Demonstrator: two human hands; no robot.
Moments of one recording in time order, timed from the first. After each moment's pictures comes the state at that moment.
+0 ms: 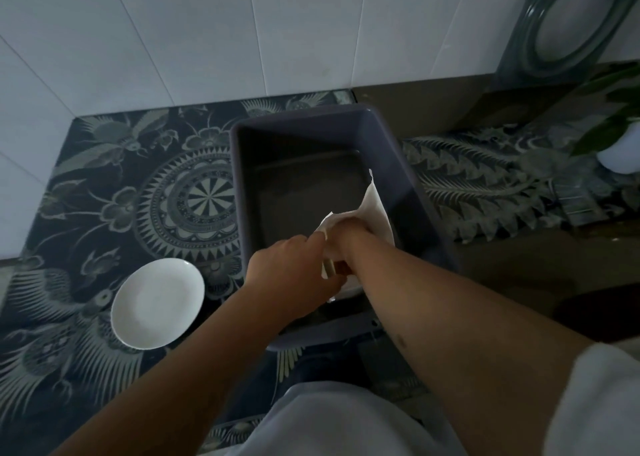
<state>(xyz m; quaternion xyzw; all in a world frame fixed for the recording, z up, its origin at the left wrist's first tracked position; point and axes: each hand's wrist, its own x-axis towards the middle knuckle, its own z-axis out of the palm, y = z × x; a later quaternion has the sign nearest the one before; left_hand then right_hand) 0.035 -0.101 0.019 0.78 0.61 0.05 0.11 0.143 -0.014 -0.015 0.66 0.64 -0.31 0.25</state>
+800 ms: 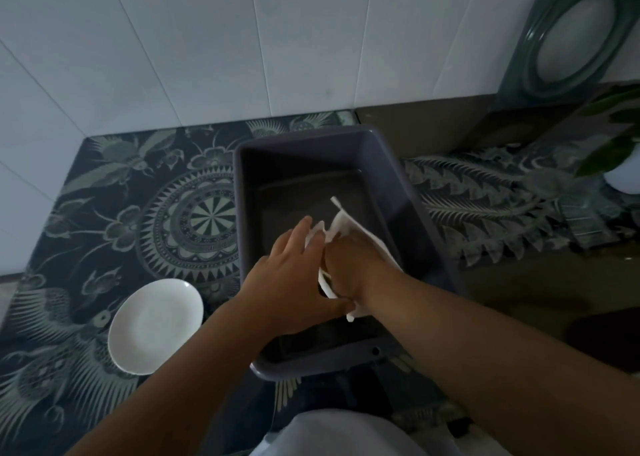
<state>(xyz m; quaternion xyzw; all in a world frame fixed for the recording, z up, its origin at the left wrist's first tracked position) 0.030 -0.087 0.030 0.79 0.58 0.01 0.19 0.157 -0.023 -0.001 0.54 0.80 -0.12 0.24</state>
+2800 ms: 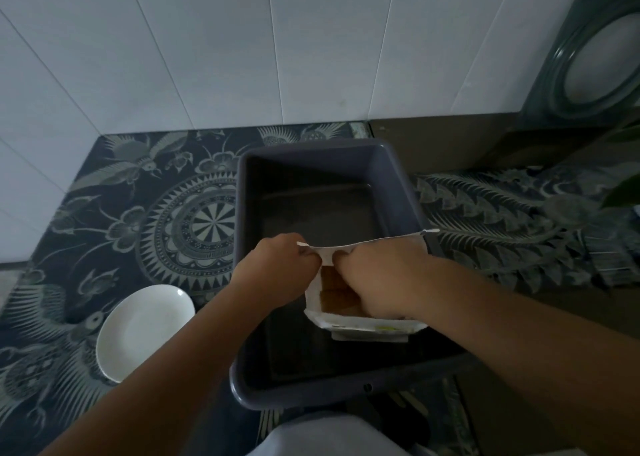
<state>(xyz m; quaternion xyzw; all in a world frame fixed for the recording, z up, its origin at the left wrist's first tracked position) 0.042 -0.037 0.047 0.62 0.71 0.11 0.33 0.202 -0.029 0.075 0.42 0.88 -0.07 0.19</state>
